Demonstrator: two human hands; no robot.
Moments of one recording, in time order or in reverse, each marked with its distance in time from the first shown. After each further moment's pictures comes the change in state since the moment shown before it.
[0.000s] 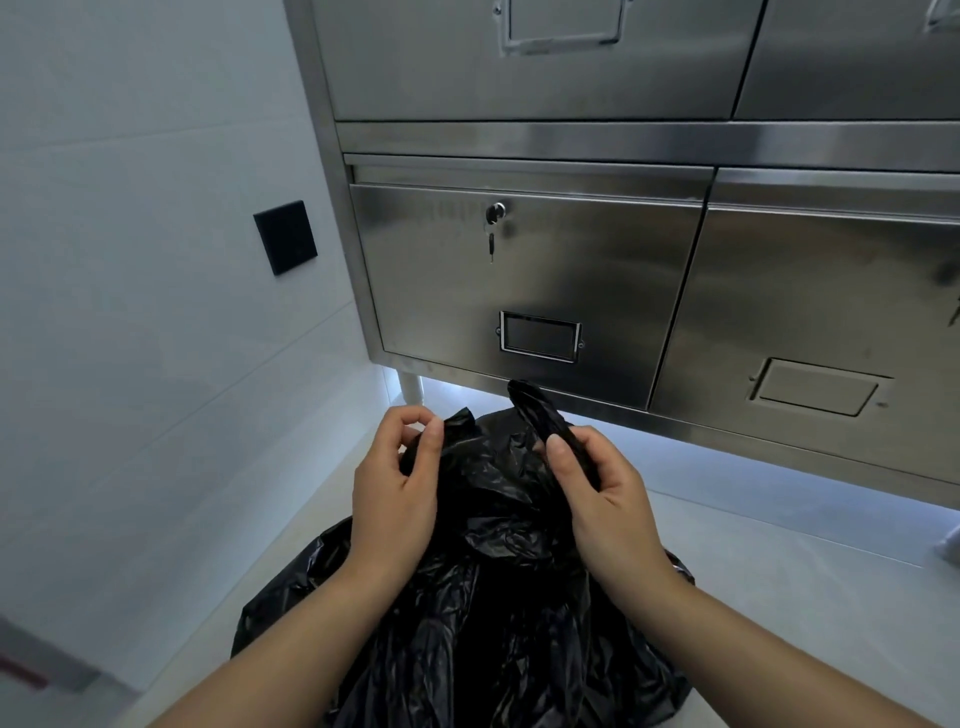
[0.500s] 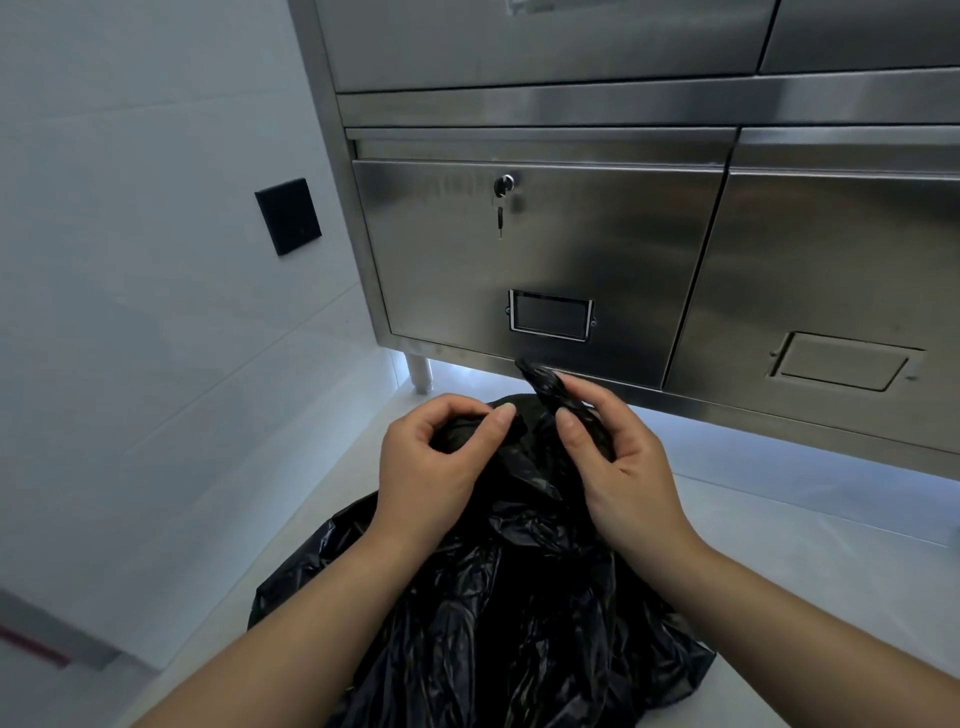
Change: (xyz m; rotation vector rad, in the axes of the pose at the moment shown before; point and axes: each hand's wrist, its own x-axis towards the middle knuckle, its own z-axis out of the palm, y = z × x) left_hand -0.002 0.013 0.008 -0.132 -0.111 0.024; right_hand 0.007 -0.001 0.000 -0.038 0.002 -0.122
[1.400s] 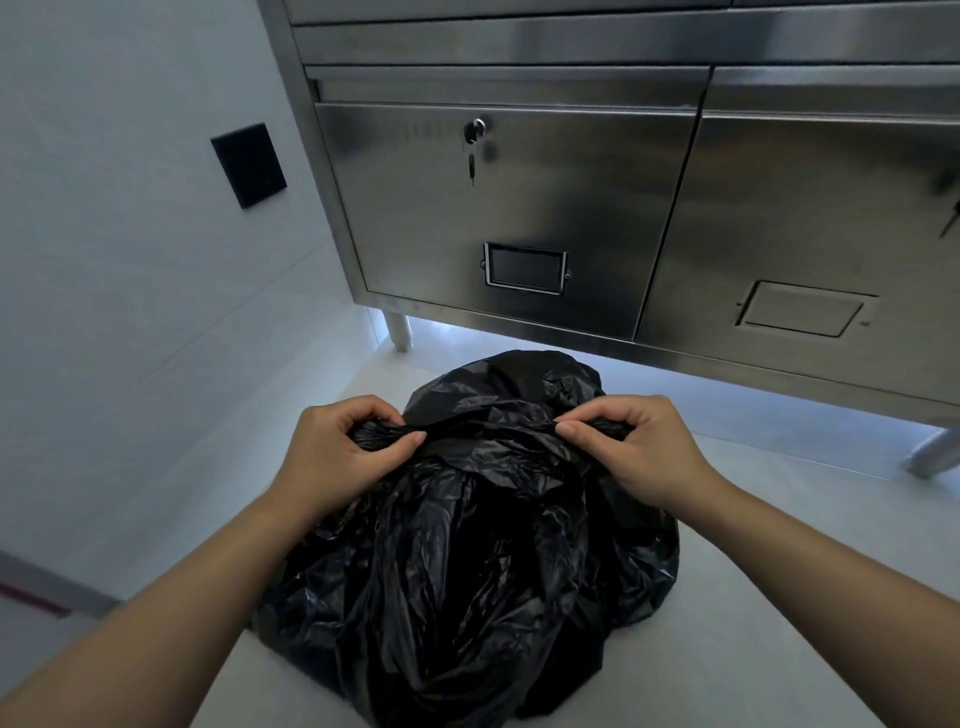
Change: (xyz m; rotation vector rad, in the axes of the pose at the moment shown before) left_hand -0.002 -0.045 -0.063 0.470 -0.190 0.124; right_hand -0.011 0.011 -0.058 -0.340 -0.178 0.085
